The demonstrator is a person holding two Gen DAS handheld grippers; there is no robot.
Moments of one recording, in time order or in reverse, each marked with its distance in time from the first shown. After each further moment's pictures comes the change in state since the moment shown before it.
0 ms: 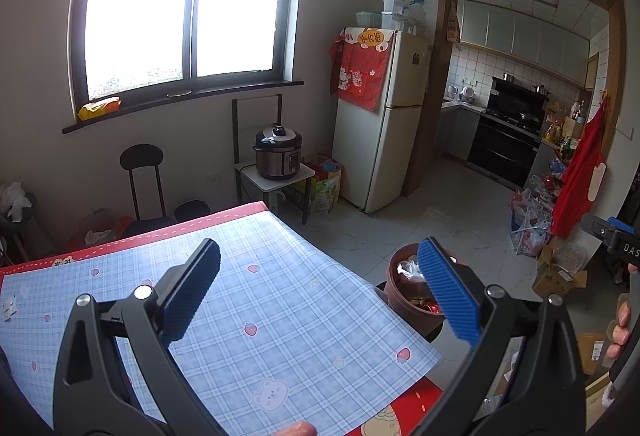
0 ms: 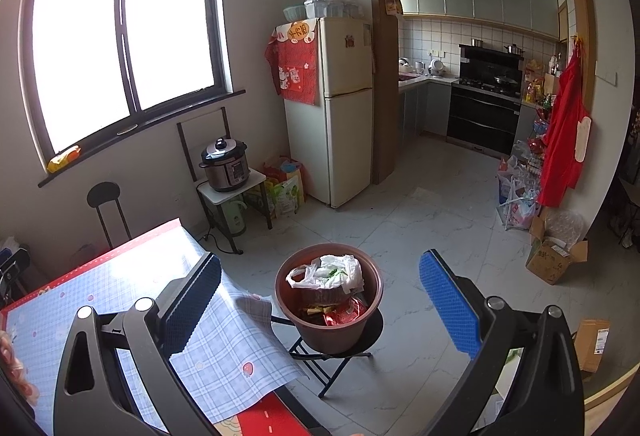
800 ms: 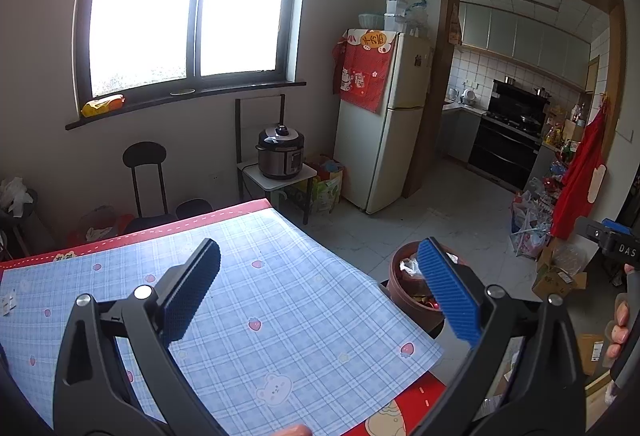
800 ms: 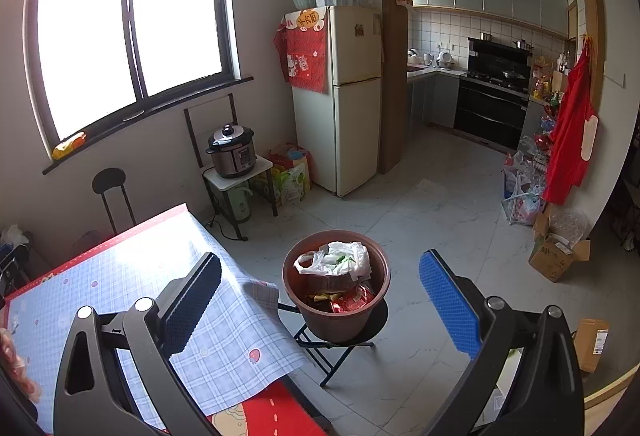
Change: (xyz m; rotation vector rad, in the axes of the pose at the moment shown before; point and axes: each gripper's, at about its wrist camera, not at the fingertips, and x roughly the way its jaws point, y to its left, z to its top) left arm -0.006 0.010 -0.009 -0.009 -0.008 0.004; right arm 0.005 0.013 -0.009 -0.023 0.043 0.016
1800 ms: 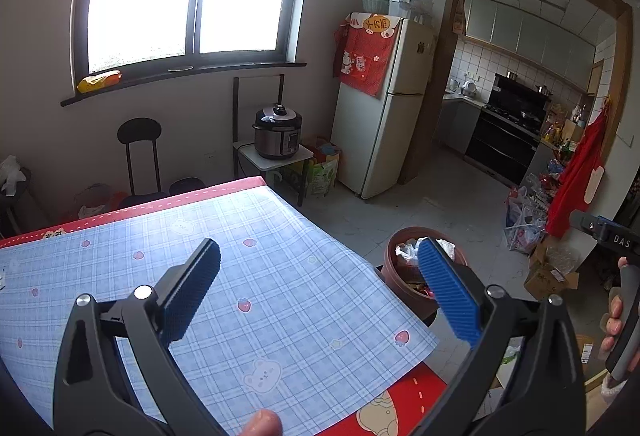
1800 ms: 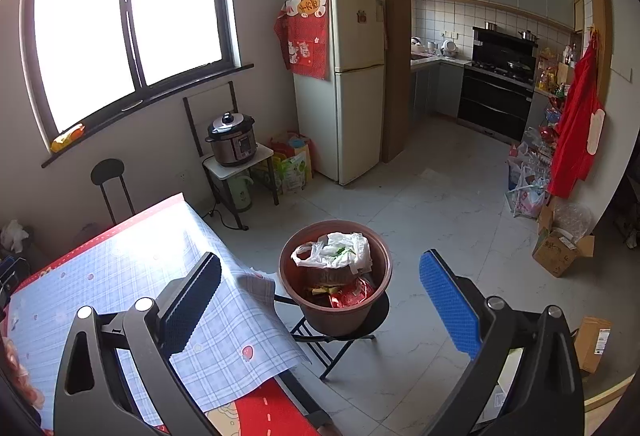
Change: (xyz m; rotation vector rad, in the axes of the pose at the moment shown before) left arm 0.016 0.000 -0.016 -0.042 0.061 -0.023; right arm 0.024 -0.013 0.000 -0.005 0.053 0.007
